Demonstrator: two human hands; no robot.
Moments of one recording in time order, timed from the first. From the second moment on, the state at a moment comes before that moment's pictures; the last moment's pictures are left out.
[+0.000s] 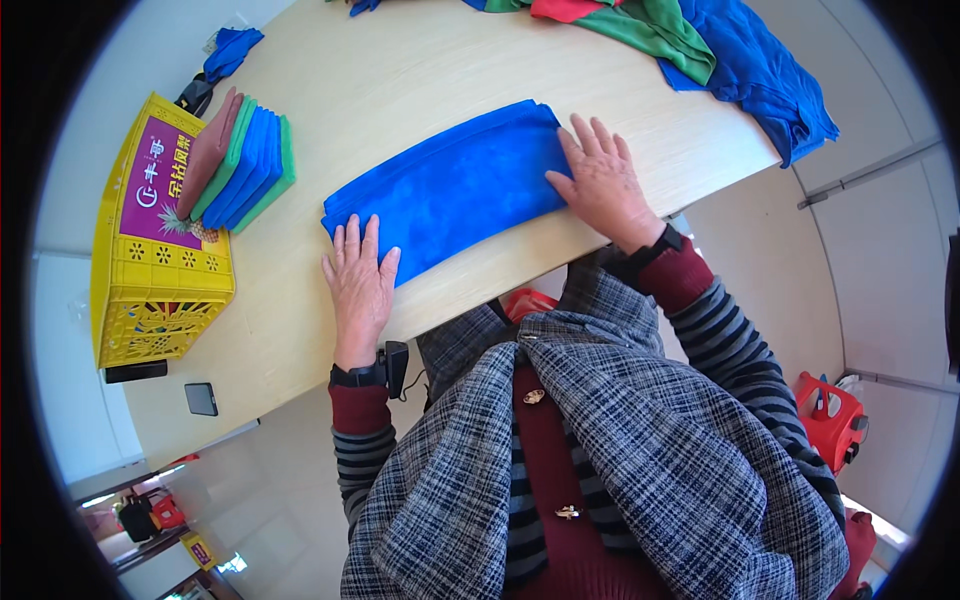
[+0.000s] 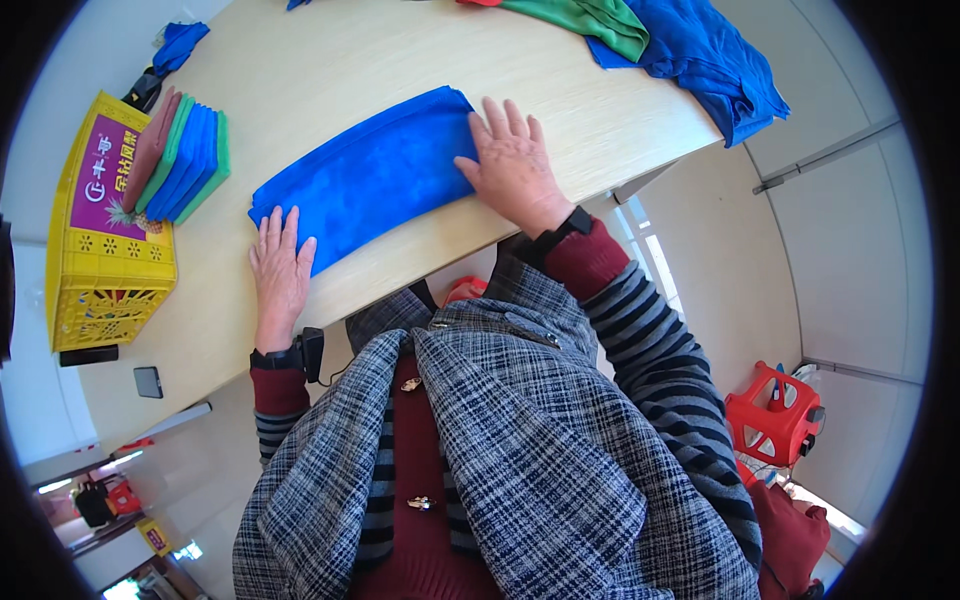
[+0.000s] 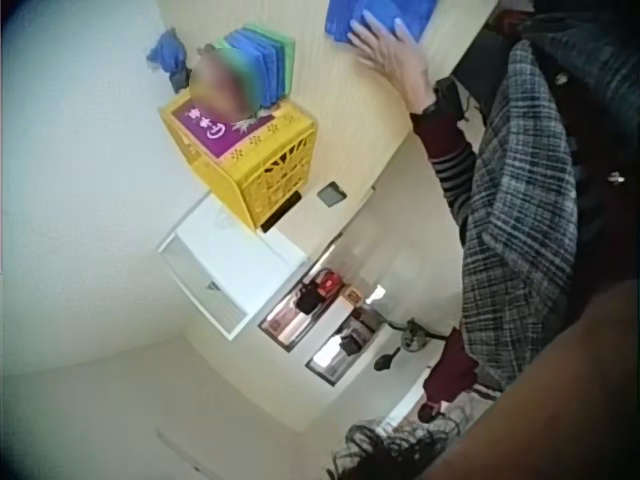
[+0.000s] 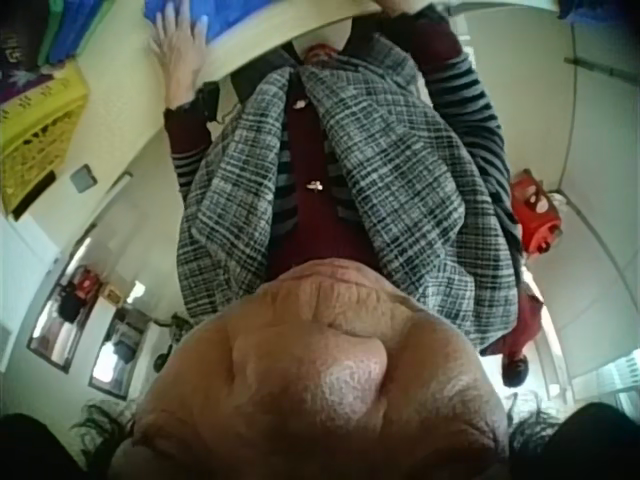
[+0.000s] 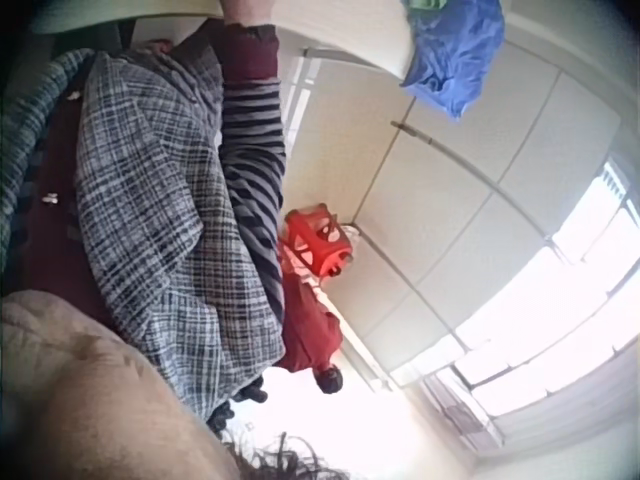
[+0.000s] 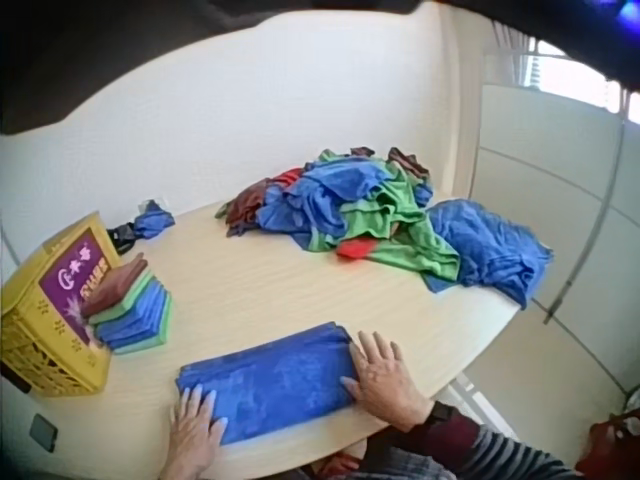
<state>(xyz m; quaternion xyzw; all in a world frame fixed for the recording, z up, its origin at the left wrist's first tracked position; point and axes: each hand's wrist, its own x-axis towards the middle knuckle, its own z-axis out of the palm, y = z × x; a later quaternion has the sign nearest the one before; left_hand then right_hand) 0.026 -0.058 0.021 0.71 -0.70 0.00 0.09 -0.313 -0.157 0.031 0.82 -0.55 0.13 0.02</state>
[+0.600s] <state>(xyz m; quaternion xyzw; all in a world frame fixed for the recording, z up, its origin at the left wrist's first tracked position) 0.068 -0.092 0.017 0.71 -0.69 0.01 0.17 -0.261 -0.185 0.021 0.87 -0.49 0.07 -0.03</state>
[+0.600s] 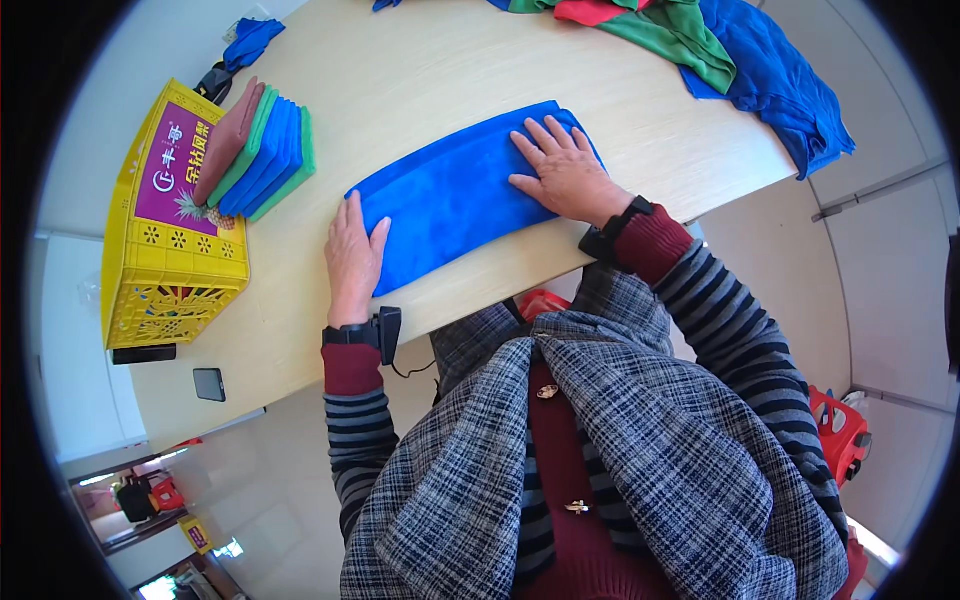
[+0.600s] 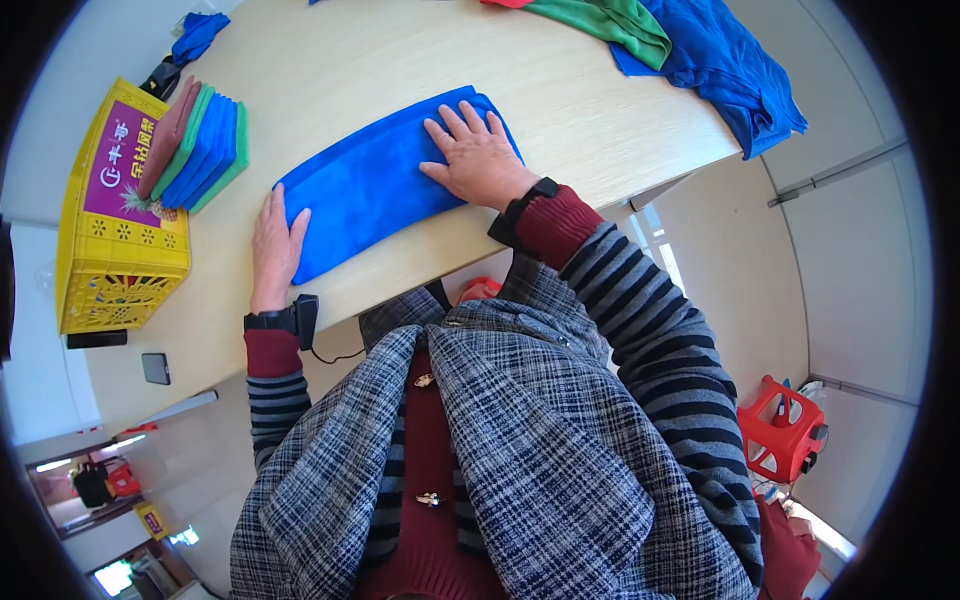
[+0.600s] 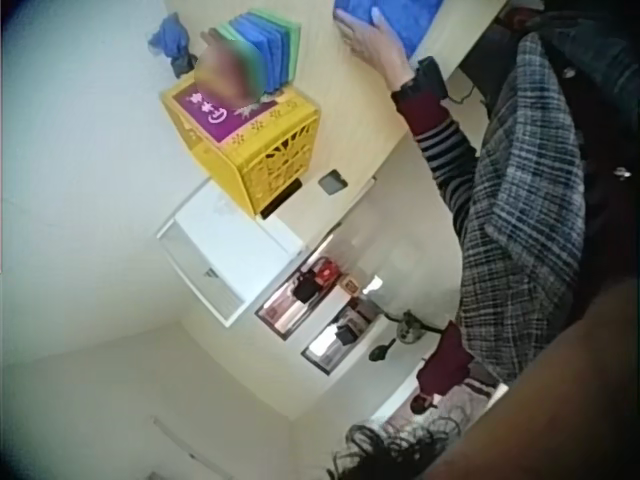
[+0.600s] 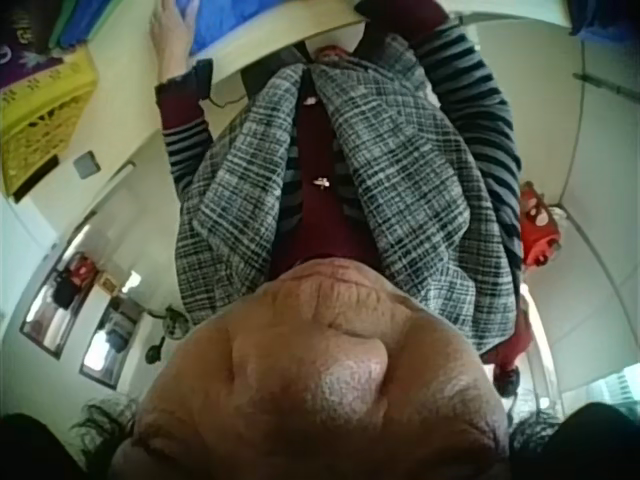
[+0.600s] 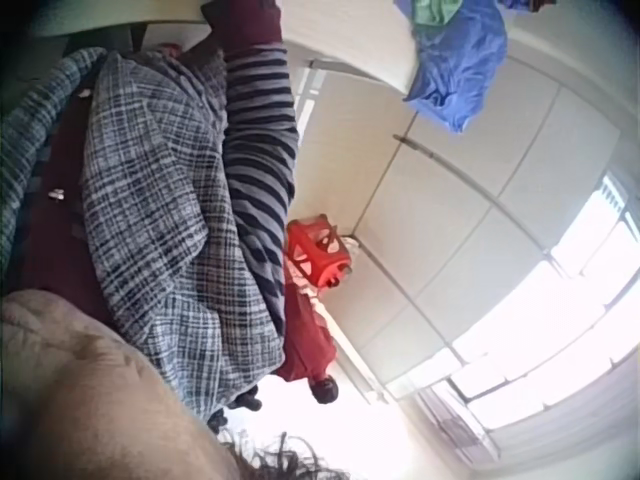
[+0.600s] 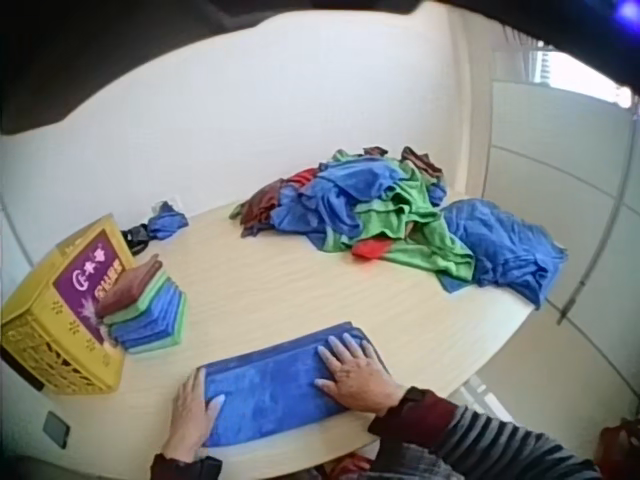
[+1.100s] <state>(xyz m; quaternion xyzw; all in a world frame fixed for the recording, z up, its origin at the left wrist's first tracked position) 0.077 -0.072 0.017 0.76 -0.44 -0.31 0.35 -0.203 -0.134 0.023 0.89 -0.42 0.14 0.01</state>
